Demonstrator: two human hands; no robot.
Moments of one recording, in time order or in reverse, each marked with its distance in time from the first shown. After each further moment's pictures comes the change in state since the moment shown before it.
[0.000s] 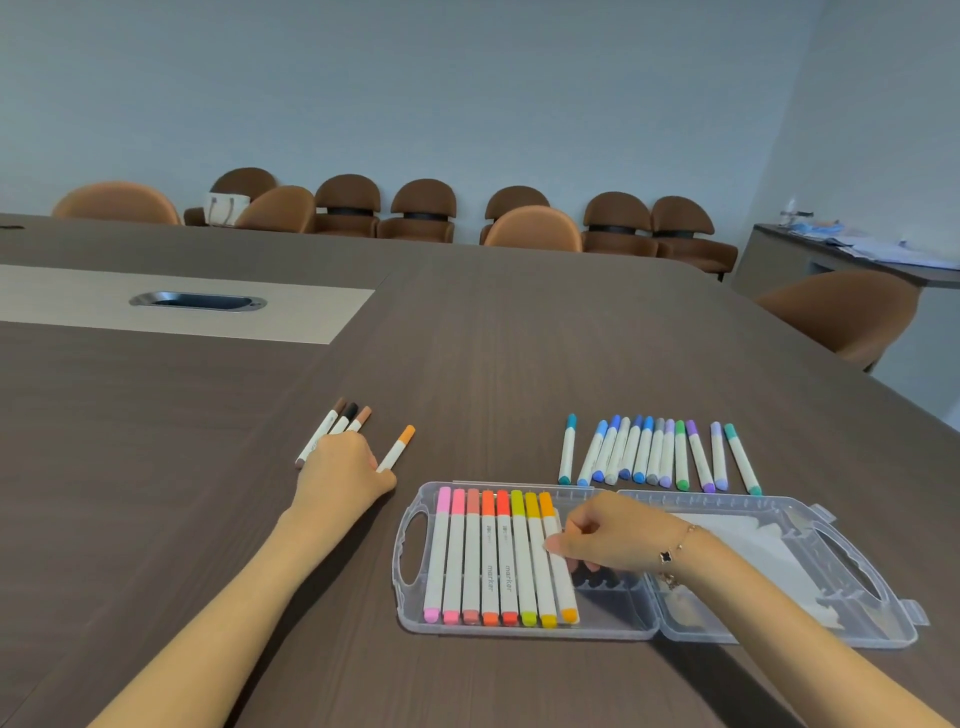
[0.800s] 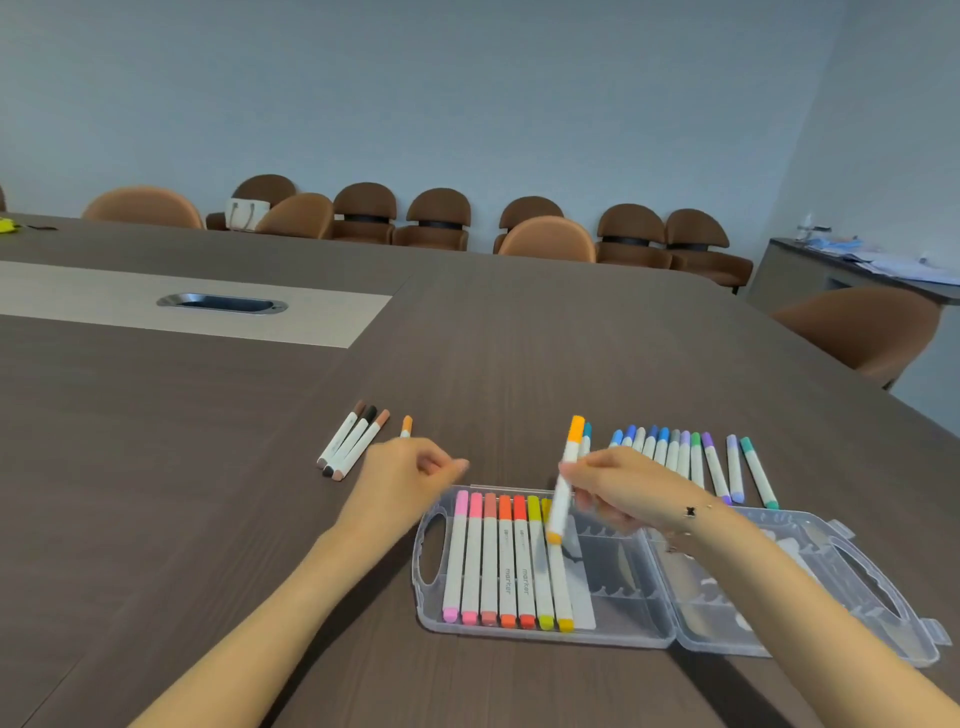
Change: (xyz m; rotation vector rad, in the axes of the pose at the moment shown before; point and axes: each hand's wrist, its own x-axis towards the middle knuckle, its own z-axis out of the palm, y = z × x) left_hand -0.034 0.024 -0.003 -0.364 -0.013 0.256; right_hand -0.010 -0.035 -0.024 0.355 0.143 -0.009
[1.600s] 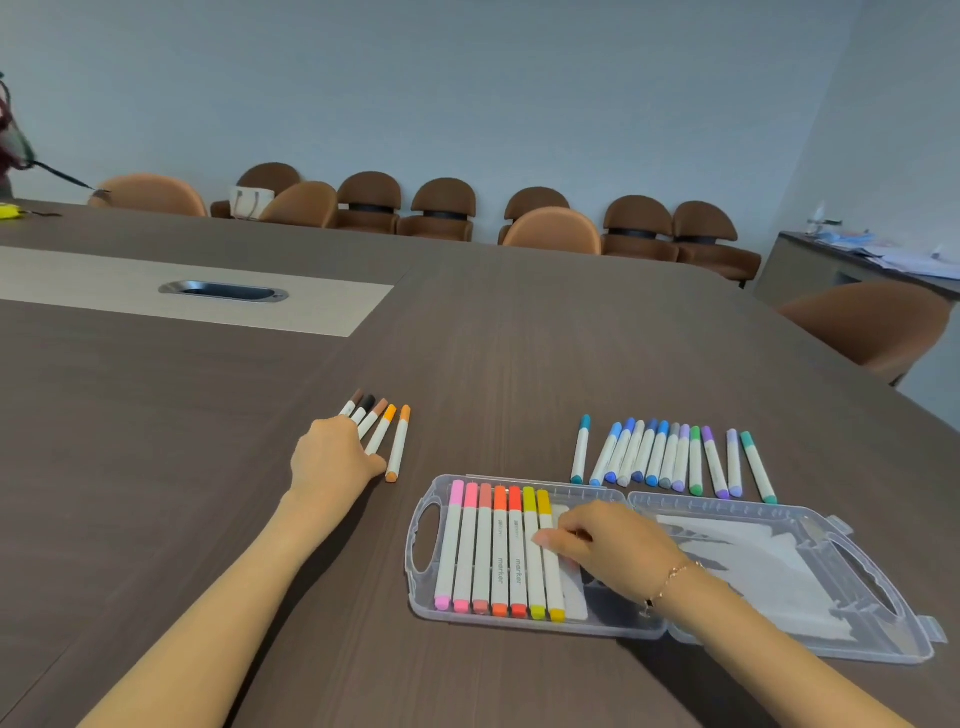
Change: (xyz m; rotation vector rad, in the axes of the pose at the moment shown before) left_hand 0.031 -0.044 -0.019 0.431 0.122 -0.389; right_hand 0.006 0.049 0.033 -0.603 0.037 -0.175
